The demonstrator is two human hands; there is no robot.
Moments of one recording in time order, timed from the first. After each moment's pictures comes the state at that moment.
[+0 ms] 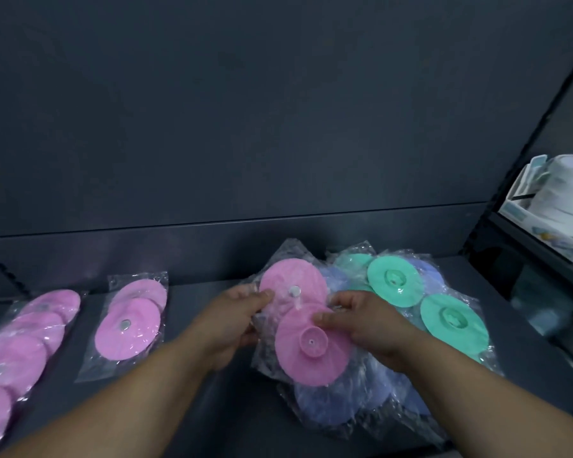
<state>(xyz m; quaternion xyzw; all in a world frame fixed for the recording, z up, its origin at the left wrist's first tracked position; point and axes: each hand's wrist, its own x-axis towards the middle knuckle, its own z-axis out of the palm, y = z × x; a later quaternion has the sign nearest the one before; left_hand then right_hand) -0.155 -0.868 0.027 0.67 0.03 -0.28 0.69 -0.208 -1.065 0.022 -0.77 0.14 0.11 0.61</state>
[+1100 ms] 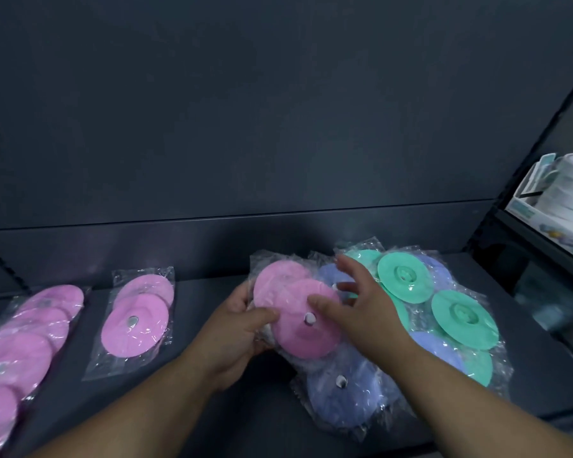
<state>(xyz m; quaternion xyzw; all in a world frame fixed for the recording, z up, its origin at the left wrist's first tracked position) -0.166 -0.849 0.016 0.56 0.00 -0.26 0.78 -0.205 -1.032 0.018 -0.86 0.12 -0.09 0.49</state>
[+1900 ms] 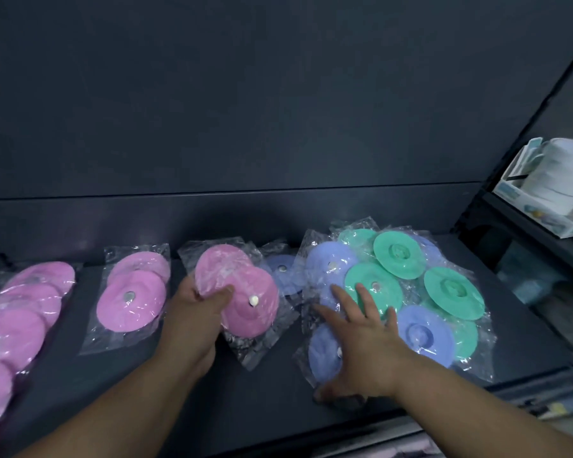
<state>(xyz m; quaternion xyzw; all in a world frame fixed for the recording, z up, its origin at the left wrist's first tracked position) -0.163 -0.814 -0.016 0.61 0.11 -0.08 0.78 -0.252 -1.021 -0.008 -0.98 0.05 0.17 0.07</state>
